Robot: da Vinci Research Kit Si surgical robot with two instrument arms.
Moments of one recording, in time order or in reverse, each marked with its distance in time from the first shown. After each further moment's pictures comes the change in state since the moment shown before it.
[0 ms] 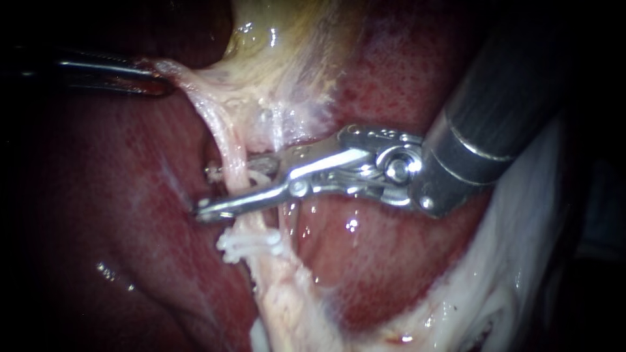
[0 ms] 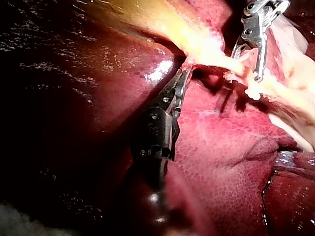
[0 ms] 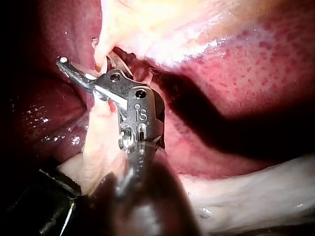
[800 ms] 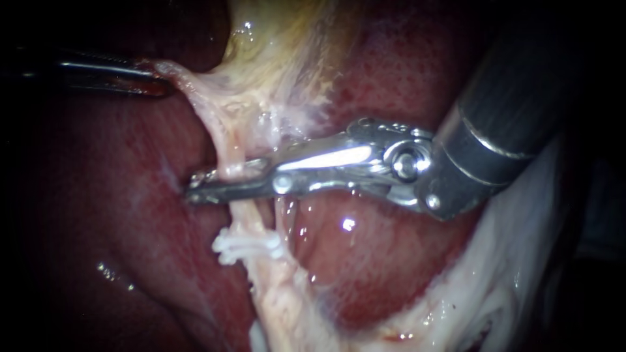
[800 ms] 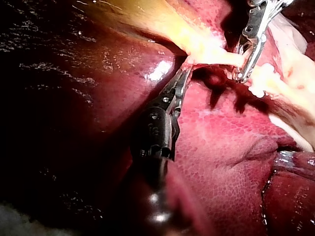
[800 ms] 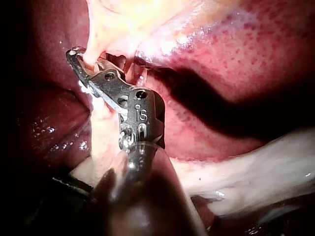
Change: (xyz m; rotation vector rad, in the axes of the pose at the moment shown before) right arm 0.000 -0.002 -0.001 0.014 -0.004 0.111; left arm 0.000 0.000 0.000 0.000 0.000 0.000
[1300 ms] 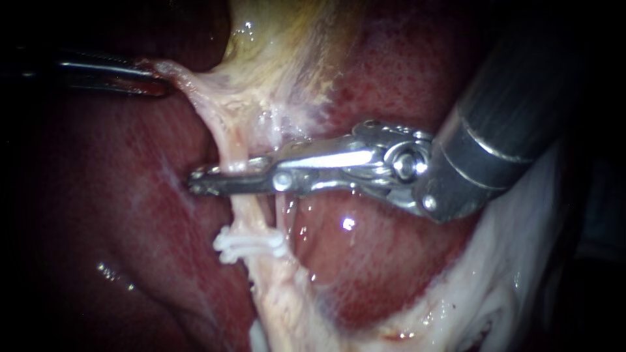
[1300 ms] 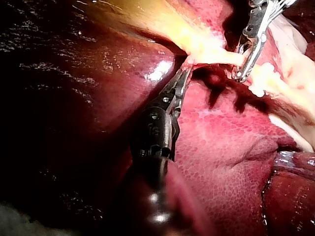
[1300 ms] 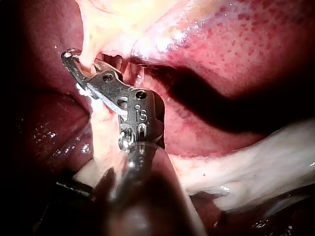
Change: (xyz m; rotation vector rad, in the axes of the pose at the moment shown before) right arm -0.001 0.000 0.000 0.004 -0.016 0.056; left arm 0.000 0.000 0.000 -0.001 0.000 0.000
